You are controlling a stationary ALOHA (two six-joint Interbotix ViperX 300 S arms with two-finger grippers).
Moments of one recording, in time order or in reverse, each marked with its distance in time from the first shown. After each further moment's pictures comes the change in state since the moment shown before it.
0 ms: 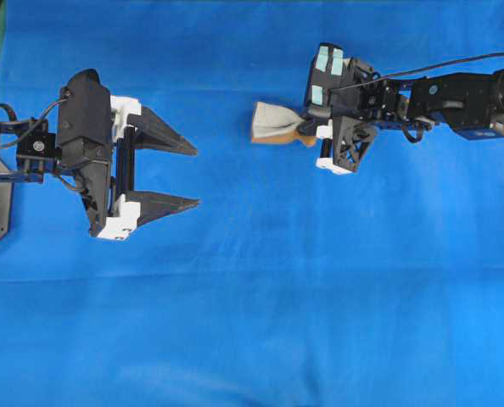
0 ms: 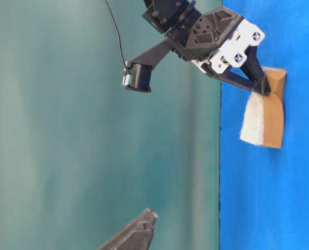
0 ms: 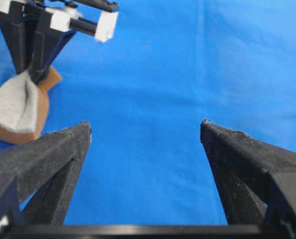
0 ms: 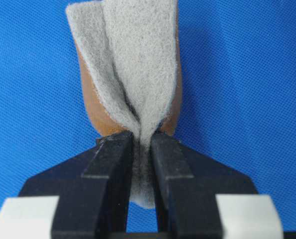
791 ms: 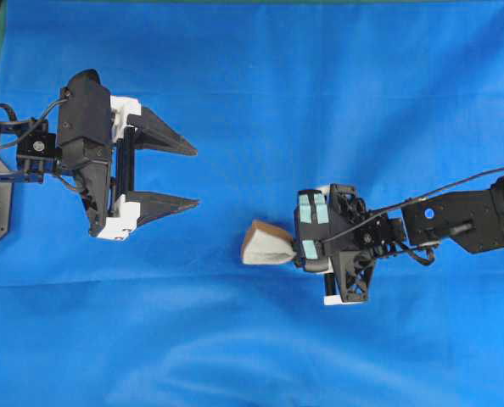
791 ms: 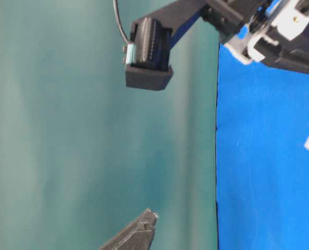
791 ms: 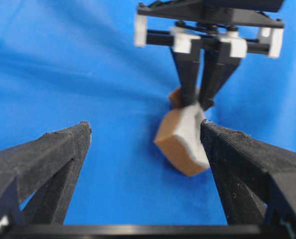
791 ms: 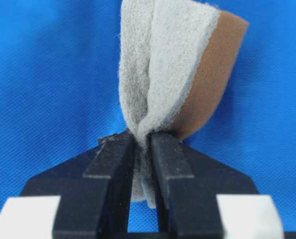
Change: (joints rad) left arm -0.002 0.002 0.000 0.000 0.000 0.000; right arm 0.480 -0.002 -0.025 0.086 0.069 0.152
